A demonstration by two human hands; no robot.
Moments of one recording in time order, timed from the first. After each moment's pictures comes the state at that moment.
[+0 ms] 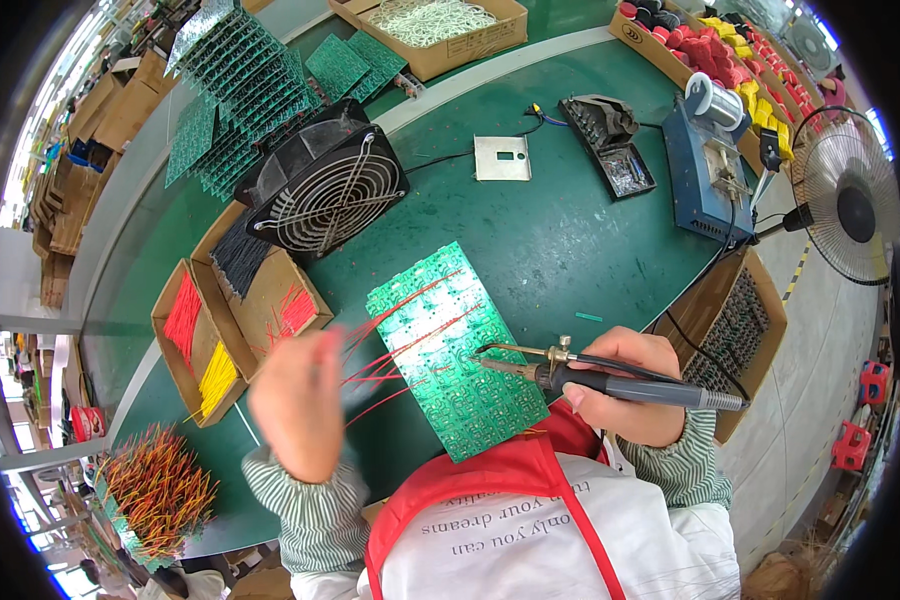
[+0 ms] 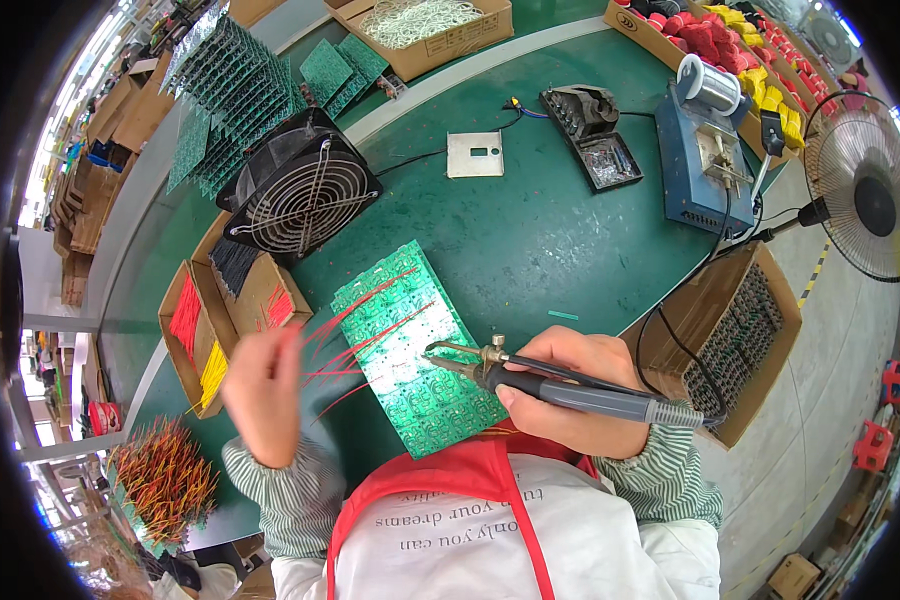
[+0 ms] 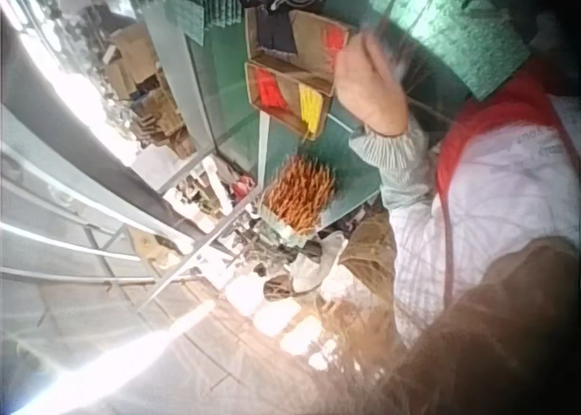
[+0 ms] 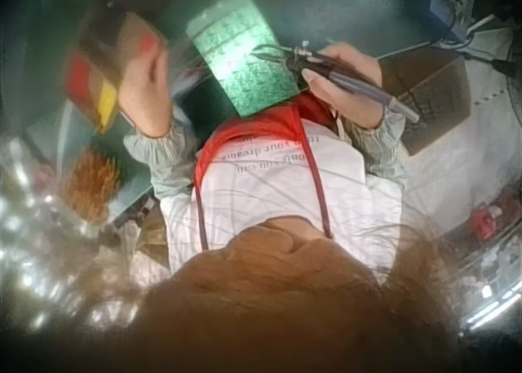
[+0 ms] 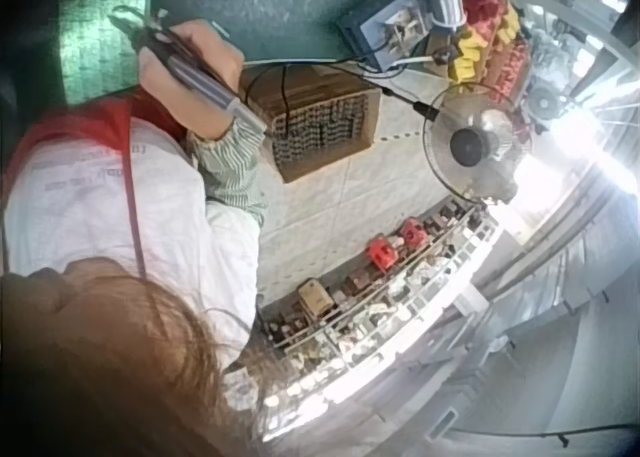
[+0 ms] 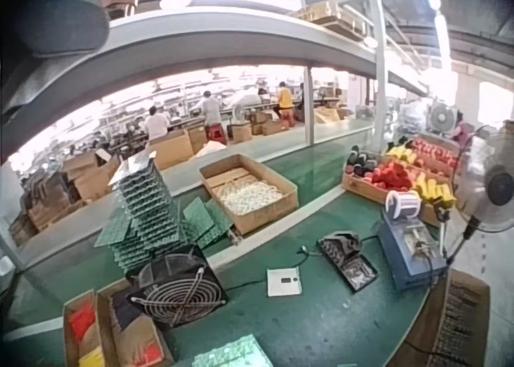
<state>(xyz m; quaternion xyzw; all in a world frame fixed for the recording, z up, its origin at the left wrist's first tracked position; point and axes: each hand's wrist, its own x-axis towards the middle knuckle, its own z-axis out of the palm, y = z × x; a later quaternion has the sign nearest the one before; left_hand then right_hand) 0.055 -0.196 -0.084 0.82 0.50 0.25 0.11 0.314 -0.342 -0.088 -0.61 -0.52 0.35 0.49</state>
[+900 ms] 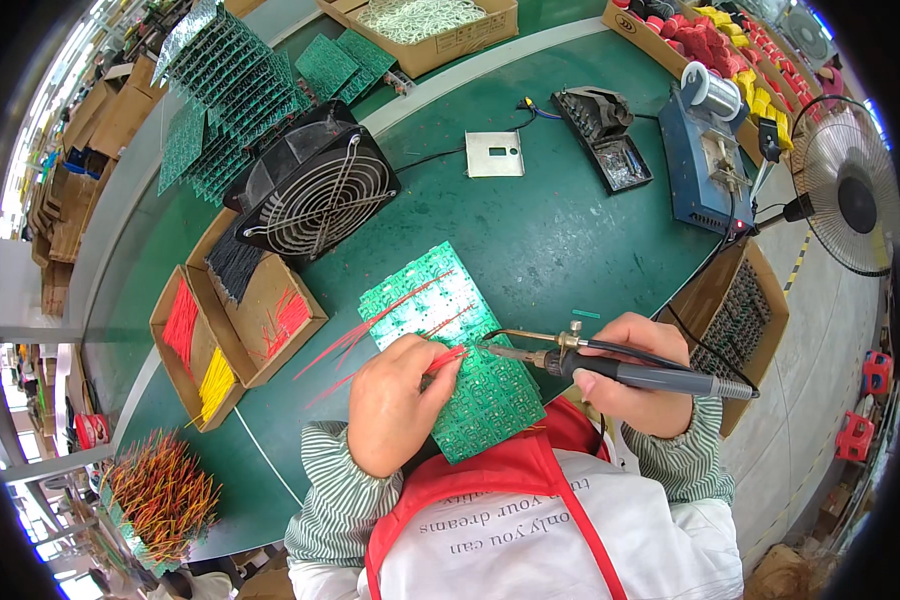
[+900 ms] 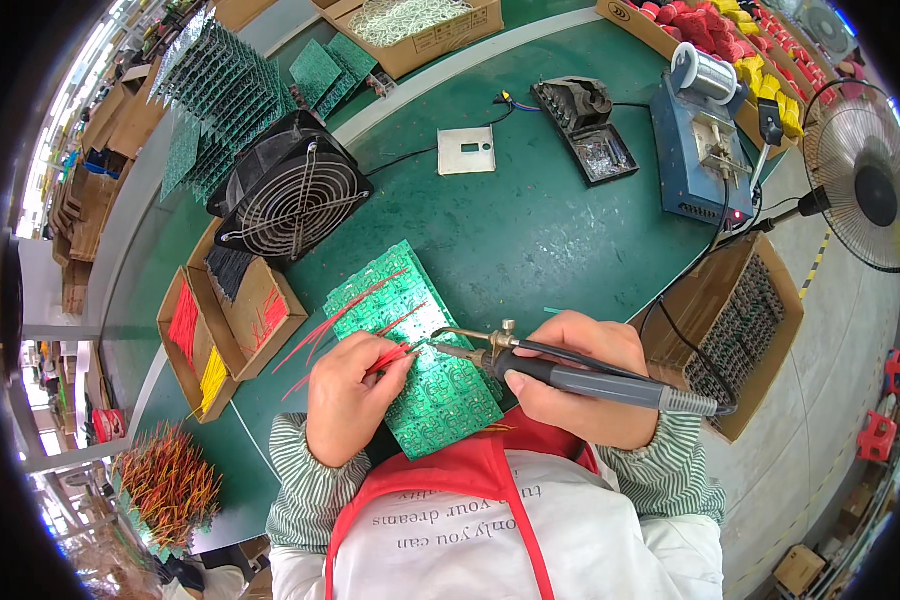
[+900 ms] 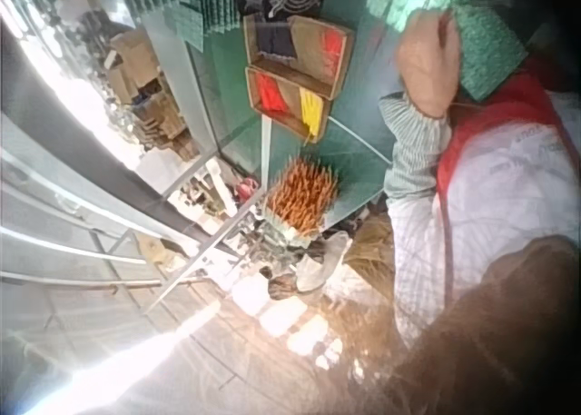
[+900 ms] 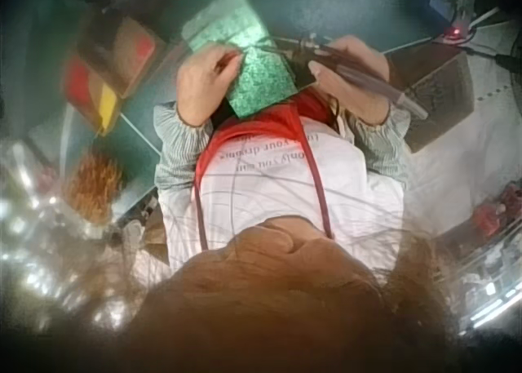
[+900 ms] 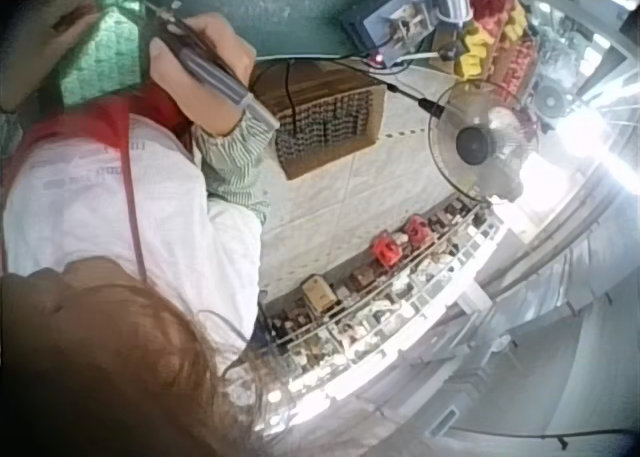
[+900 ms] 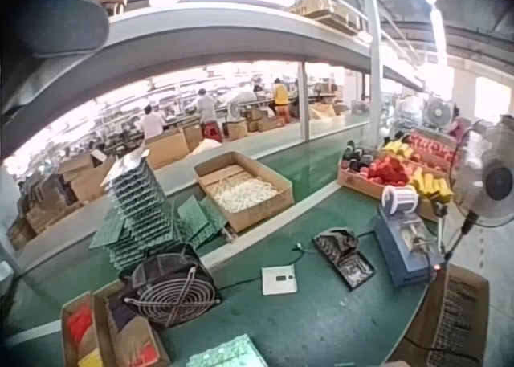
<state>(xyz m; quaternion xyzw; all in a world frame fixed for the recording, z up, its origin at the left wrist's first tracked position) 0.105 -0.217 -0.110 0.86 0.35 0.19 0.32 0.325 -0.343 -0.092 -0.61 -0.51 0.34 0.51</state>
